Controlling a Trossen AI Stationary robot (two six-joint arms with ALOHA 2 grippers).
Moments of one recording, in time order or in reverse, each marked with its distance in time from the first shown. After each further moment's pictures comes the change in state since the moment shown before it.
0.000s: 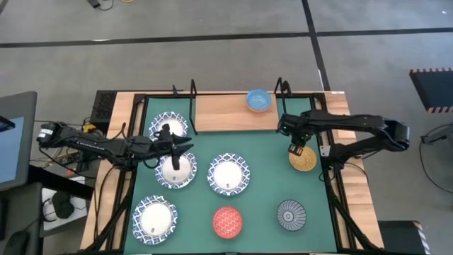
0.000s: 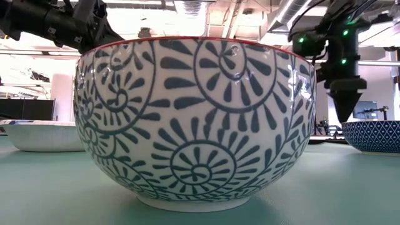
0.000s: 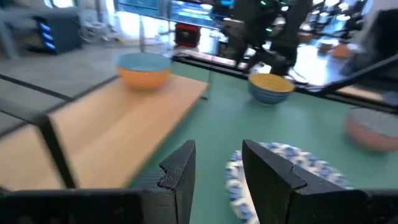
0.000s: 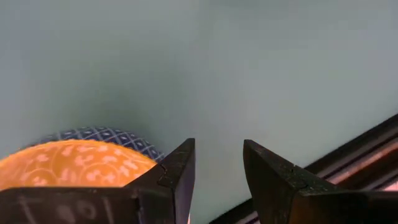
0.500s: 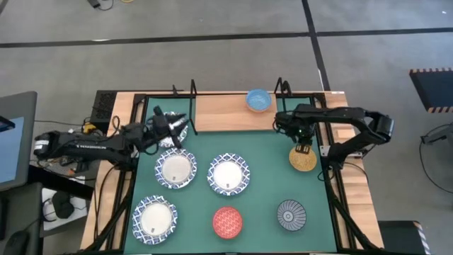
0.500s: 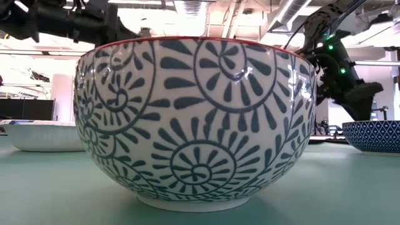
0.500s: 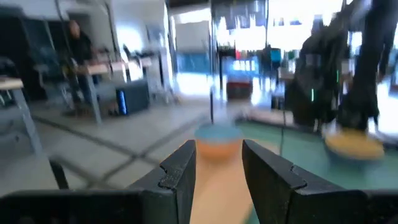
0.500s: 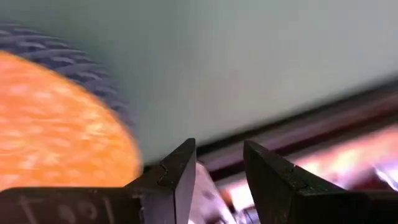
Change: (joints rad) left arm 0.273 0.000 0.000 0.304 0.060 0.255; right arm -0.100 0.205 0.095 -0.246 0.076 -0.162
